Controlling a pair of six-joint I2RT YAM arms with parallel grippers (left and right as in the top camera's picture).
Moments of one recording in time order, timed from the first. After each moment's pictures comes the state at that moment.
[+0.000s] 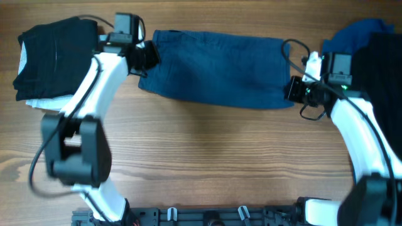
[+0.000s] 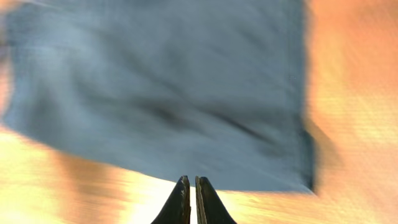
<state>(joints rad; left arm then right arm) -0.12 1.88 1.48 -0.62 0.16 -0.47 -0.08 1.47 1.01 -0.55 -0.40 0.14</state>
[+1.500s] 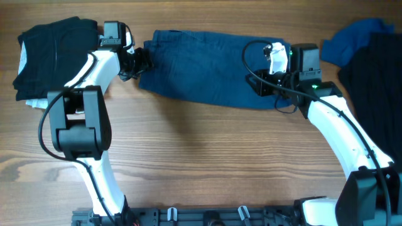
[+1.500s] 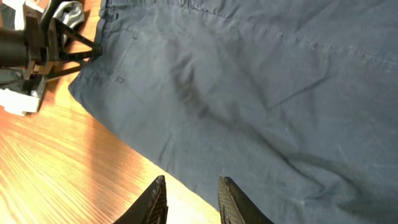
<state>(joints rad) -0.01 2.16 1.51 -0.53 0.24 -0.39 0.13 1.53 1.02 -0.35 -0.47 0.11</state>
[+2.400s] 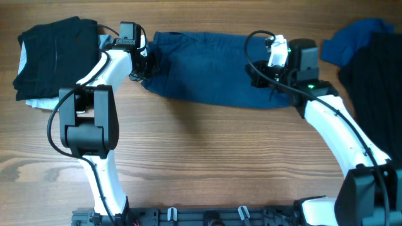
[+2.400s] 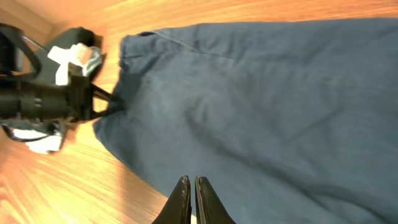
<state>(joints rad) -0.08 2.17 1.53 -0.58 0.20 -0.36 0.16 1.55 1.02 -0.19 -0.47 0.29</state>
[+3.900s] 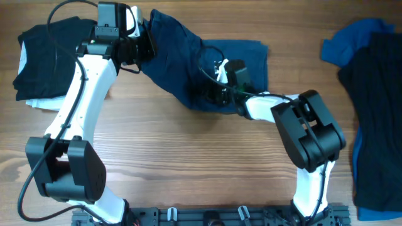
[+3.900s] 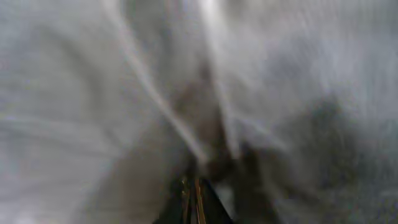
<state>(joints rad) -0.11 1.79 1.53 -0.68 0.31 -0.36 0.43 2.08 1.02 0.39 -0.61 0.92</state>
